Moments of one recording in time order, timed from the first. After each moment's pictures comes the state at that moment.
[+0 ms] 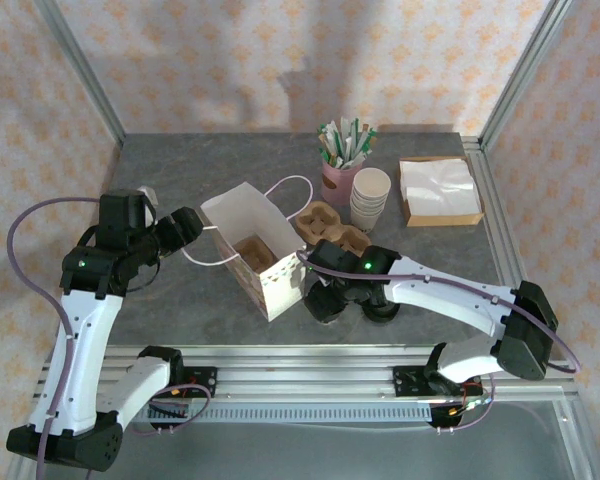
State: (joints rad) left arm -0.06 0.91 1.21 -1.08 0.11 -0.64; right arm 1.03 1.37 1.09 -0.95 0.08 0.33
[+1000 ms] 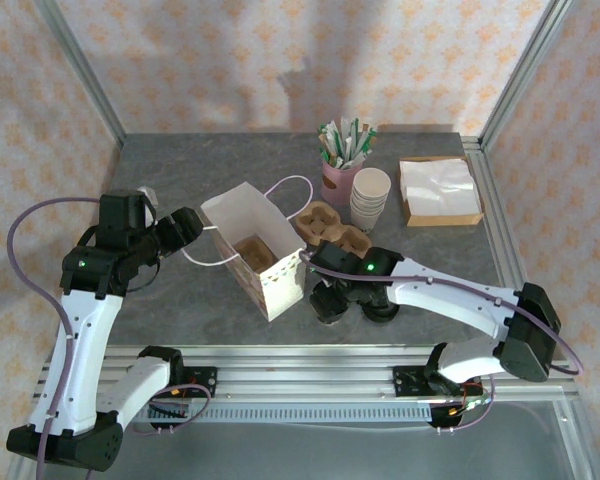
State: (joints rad) left arm -0.06 0.91 1.21 -1.08 0.11 -0.64; right arm 1.03 1.34 1.07 -0.96 0.10 0.34
